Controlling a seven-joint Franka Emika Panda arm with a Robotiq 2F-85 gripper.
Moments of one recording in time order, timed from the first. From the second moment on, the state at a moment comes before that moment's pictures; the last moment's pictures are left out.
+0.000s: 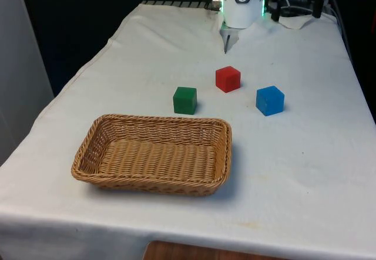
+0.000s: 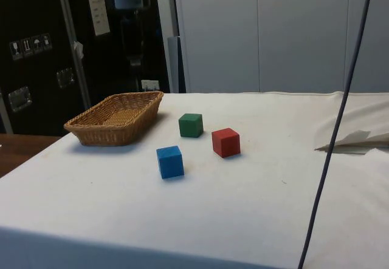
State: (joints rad) arm 0.04 0.11 0.21 -2.06 -0.13 2.22 -0.13
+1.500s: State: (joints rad) arm 0.03 0.31 0.15 -2.15 -0.11 2.42 -0.43
